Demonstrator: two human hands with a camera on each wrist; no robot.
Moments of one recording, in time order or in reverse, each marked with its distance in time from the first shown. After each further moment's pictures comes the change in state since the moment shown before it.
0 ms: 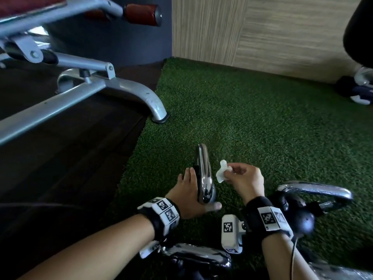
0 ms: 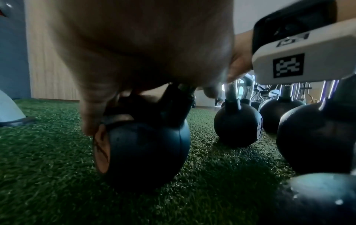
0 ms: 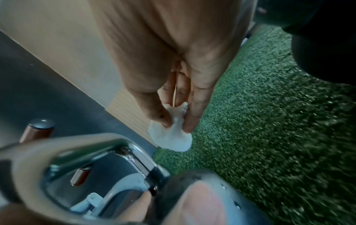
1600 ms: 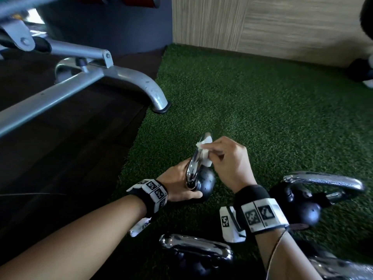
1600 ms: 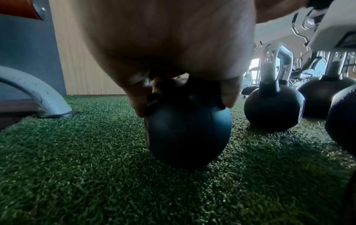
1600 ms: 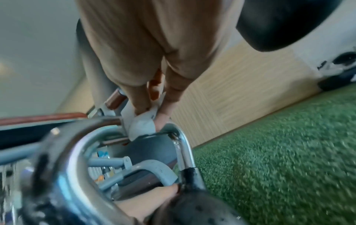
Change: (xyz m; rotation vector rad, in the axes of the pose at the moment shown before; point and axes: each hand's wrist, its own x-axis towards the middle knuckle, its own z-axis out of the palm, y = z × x) left_hand 0.001 -0.038 -0.014 -0.270 0.184 0.159; right_hand -0.022 -0.050 0.021 -0.209 -0.038 -0.764
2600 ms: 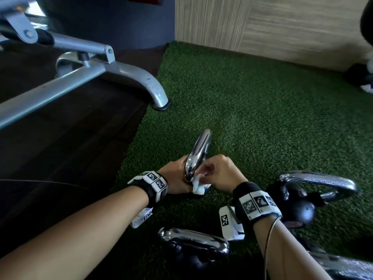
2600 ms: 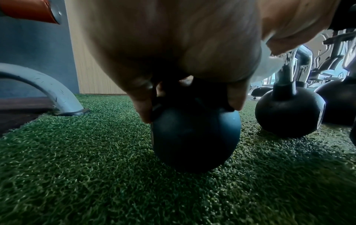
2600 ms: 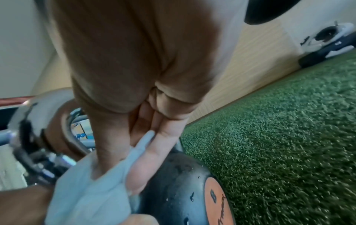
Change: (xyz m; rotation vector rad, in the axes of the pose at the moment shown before) left_hand -0.001 0.010 -0.012 0.009 -0.042 -0.108; right_hand -0.013 0.013 0.006 0.109 -0.609 0.324
